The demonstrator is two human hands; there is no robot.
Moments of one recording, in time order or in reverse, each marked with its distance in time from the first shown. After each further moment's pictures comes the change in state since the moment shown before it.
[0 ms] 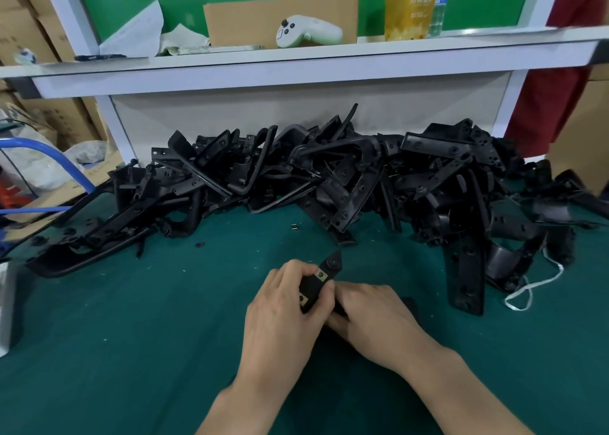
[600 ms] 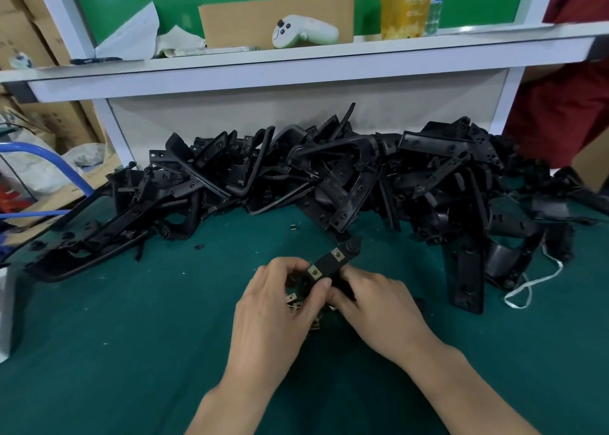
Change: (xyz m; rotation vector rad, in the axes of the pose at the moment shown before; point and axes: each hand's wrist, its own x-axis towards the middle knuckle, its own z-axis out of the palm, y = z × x) left_hand 0.006 -0.007 -0.008 -0.029 0.046 0.025; right_hand 0.000 0.000 -0.005 0.031 0.232 0.127
